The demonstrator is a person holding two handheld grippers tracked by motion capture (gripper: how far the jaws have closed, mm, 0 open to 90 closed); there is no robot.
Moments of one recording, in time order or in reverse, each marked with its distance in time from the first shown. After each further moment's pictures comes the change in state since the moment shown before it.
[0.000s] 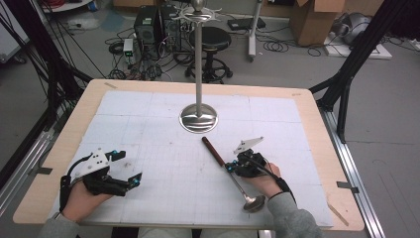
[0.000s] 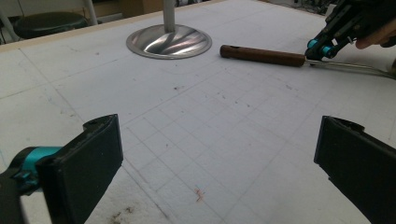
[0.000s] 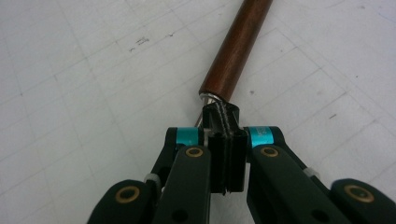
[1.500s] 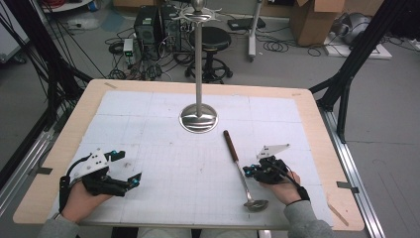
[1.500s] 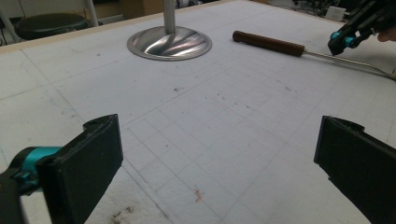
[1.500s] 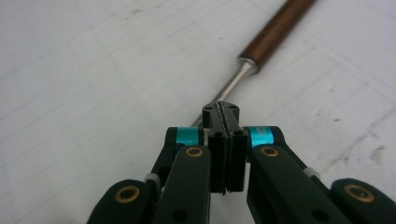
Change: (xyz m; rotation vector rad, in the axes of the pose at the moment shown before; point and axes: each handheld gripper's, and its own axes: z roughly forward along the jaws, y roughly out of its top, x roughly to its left) left arm -0.001 0.000 -0.002 -0.006 0.003 -0.004; right arm -0.013 -0.041 -0.042 -0.063 -0.033 0.066
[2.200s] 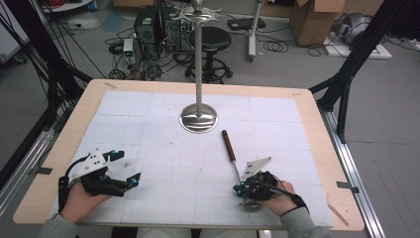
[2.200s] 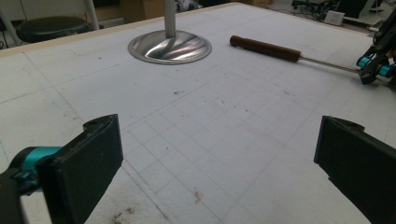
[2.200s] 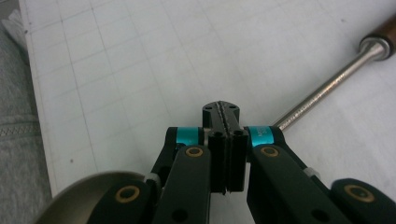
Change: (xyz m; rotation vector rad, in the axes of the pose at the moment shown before) left arm 0.000 0.001 -0.003 -0.015 0.000 -0.006; right arm 0.051 0.000 0.004 0.145 0.110 -0.199
